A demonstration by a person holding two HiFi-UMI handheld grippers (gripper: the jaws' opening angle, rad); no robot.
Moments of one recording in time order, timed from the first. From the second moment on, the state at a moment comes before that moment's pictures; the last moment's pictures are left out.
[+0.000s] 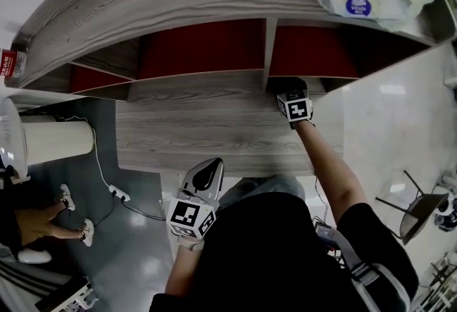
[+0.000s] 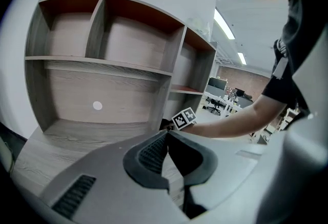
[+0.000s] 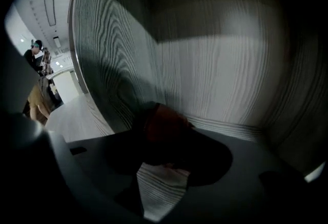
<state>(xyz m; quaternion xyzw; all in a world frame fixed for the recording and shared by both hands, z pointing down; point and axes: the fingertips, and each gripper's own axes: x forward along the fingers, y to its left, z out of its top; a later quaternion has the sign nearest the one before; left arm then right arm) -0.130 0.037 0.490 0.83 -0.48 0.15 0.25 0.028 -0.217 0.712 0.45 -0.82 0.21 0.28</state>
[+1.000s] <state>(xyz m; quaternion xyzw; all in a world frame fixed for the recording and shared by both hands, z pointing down) -0.119 0.035 0.495 0.84 -0.45 0.16 0.25 0.144 -0.252 0.730 0.64 -0.66 0.24 0.32</state>
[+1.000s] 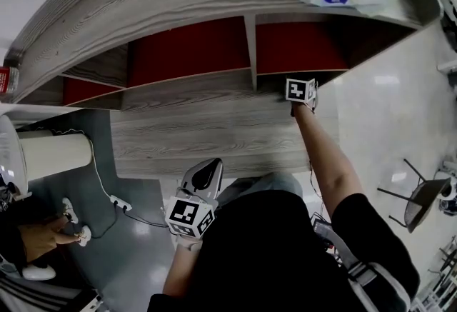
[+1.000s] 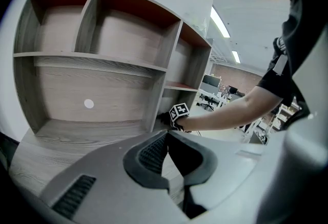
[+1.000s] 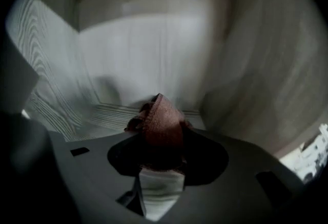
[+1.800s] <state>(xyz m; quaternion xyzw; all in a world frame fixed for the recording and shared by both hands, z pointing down) -0.134 0.045 0.500 0.84 -0.45 0.15 0.26 0.109 -0.217 0.734 0.63 -0.66 0.29 0.28</state>
